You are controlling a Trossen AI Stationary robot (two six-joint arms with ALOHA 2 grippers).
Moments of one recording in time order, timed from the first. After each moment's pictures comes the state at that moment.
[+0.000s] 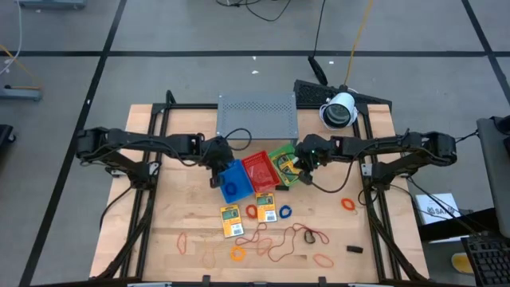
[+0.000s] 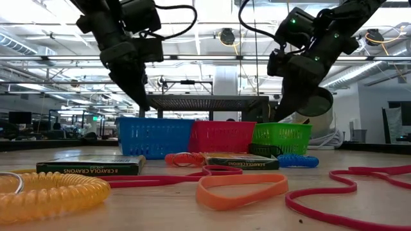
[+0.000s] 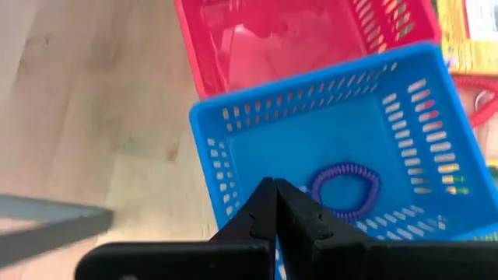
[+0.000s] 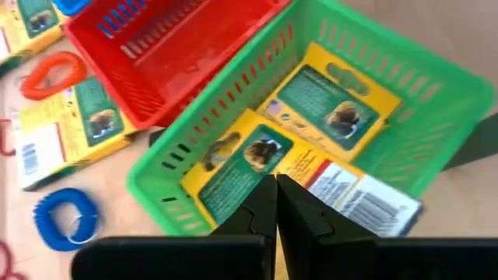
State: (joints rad) left arm 0.14 1.42 0.88 -0.47 0.05 -0.01; right arm -0.21 1.31 0.66 -0.24 -0.12 0.19
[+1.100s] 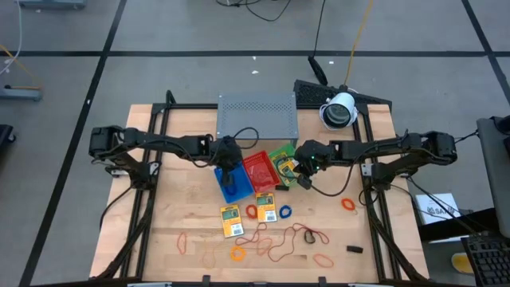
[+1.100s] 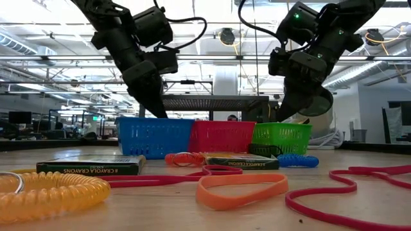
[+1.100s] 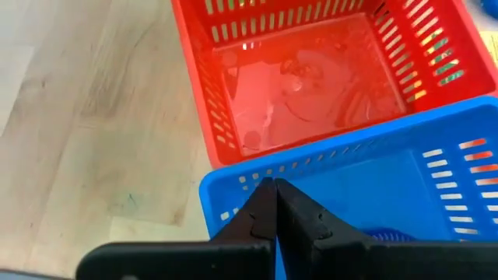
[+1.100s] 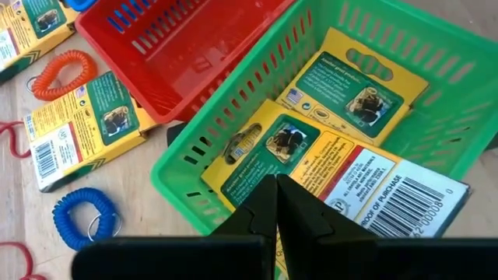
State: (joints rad) left arm 0.16 1.55 0.88 -0.28 0.04 0.01; right arm -0.14 1.31 0.66 -0.24 -0.08 0.28
